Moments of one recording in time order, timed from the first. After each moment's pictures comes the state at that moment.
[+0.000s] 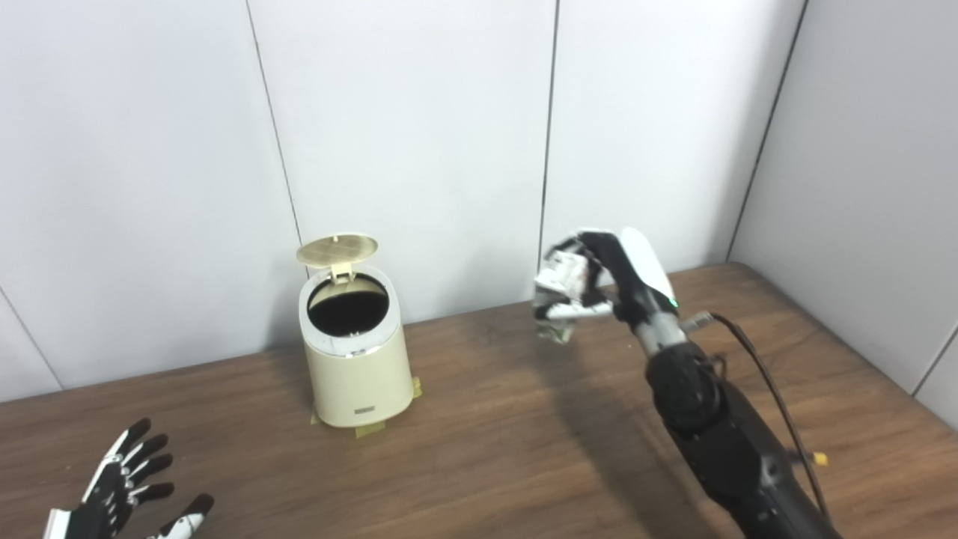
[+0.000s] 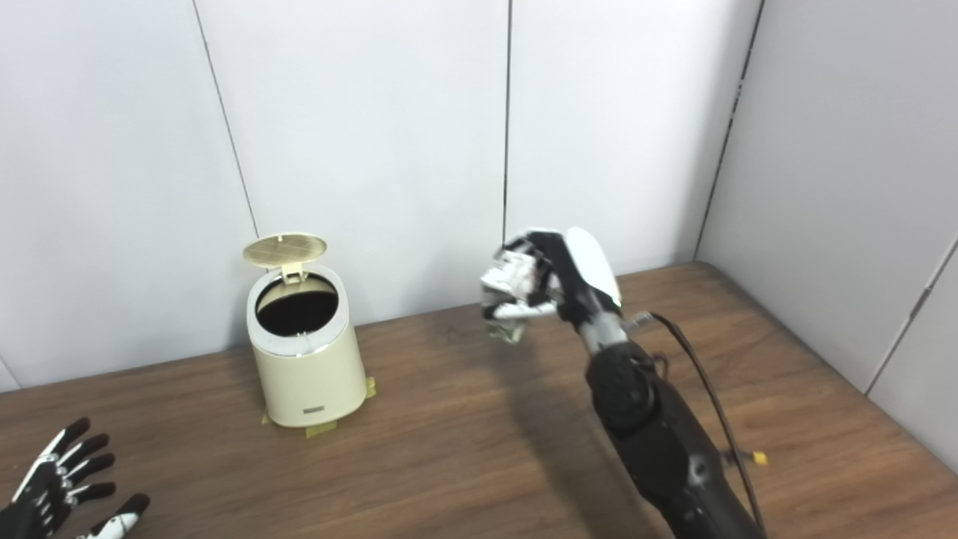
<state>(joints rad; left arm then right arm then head) -0.08 0.20 0.09 0.03 0.13 -0.16 0.00 -0.54 -0.38 0.05 0.24 -0.43 -0.04 -0.17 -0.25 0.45</state>
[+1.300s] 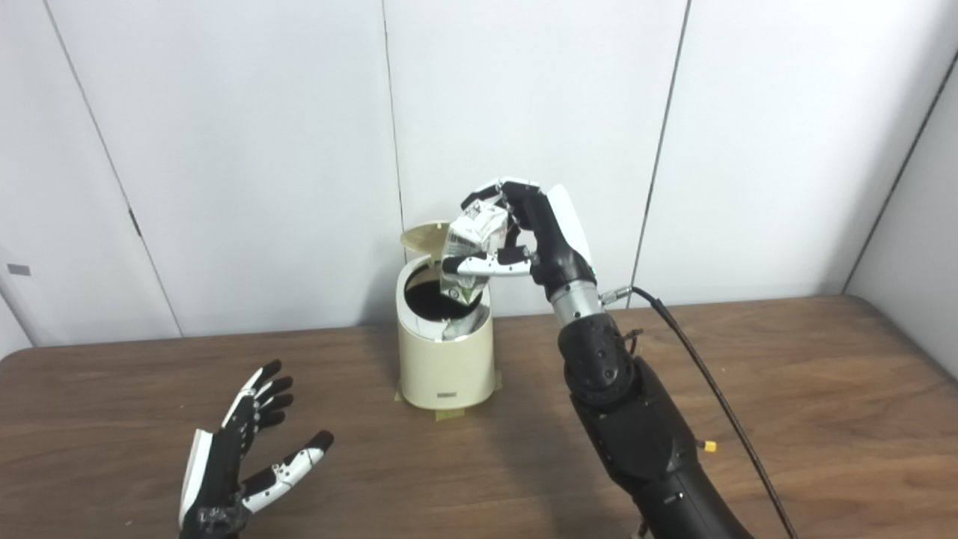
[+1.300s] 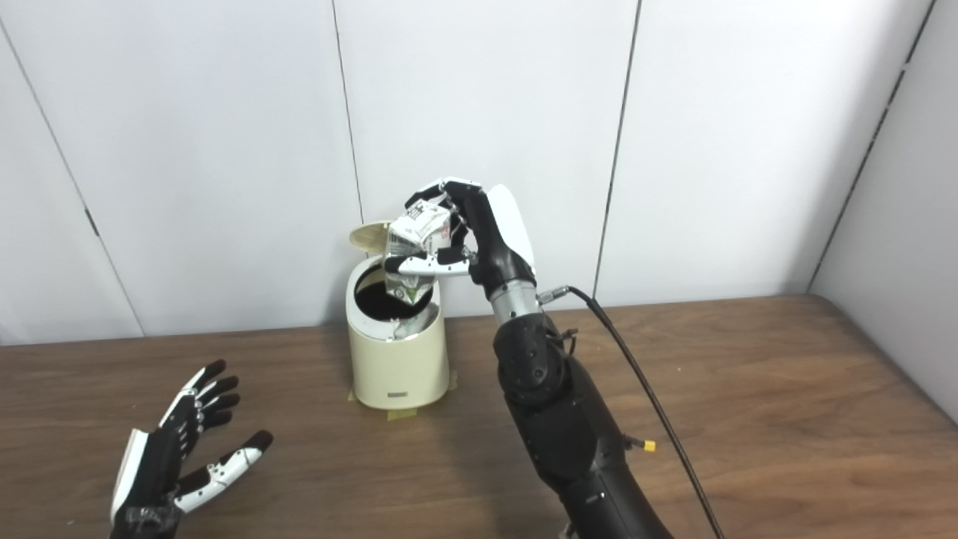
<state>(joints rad) -0.11 0.13 0.02 0.04 0.21 -0.18 0.09 -0.75 -0.04 0.09 0.37 -0.42 -0.07 -0.24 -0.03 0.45</state>
